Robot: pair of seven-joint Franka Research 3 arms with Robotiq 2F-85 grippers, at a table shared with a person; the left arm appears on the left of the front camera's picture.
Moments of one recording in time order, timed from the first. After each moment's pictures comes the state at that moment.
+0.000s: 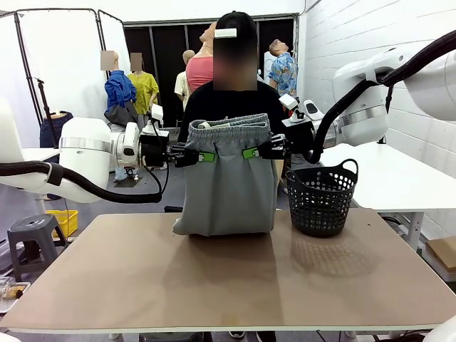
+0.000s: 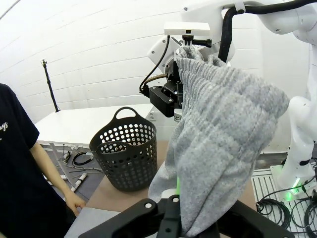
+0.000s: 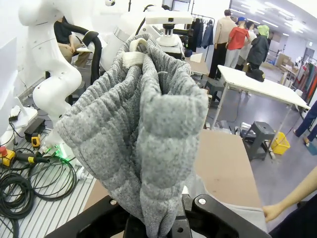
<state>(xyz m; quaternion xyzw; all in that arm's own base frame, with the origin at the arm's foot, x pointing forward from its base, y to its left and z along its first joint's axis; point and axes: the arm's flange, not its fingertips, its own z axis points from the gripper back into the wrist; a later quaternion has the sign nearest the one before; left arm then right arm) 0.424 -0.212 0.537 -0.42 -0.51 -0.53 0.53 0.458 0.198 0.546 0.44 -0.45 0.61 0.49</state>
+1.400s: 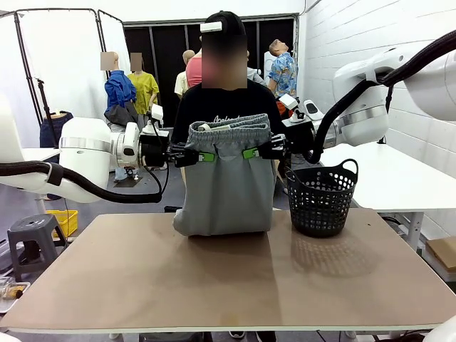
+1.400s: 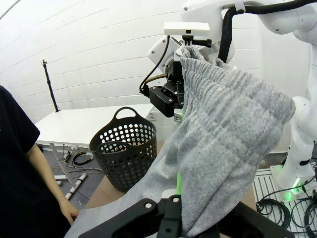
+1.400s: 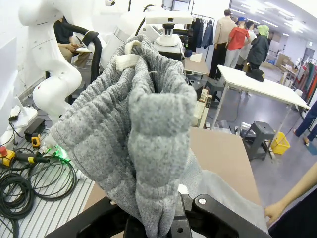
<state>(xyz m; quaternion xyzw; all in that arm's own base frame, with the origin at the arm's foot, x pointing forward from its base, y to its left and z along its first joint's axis) 0.424 -0.212 0.537 -0.42 -0.51 -0.53 0.53 0.458 0.198 0.545 0.44 -0.45 0.61 0.49</state>
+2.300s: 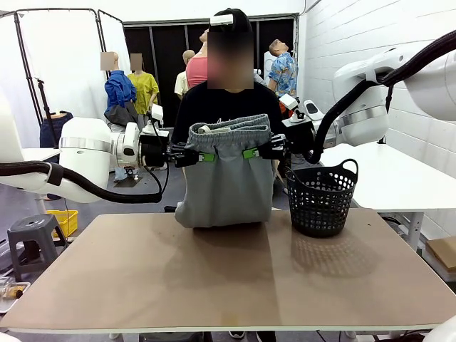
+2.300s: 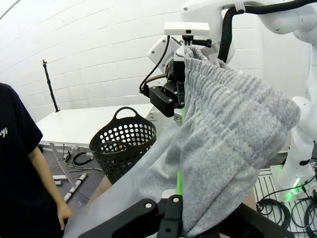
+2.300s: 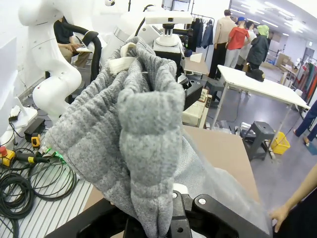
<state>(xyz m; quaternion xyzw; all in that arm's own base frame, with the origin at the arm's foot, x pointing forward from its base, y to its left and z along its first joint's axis) 0.424 -0.212 0.537 -0.42 -0.51 -0.53 0.53 0.458 0.198 0.545 0.44 -0.45 0.61 0.49</state>
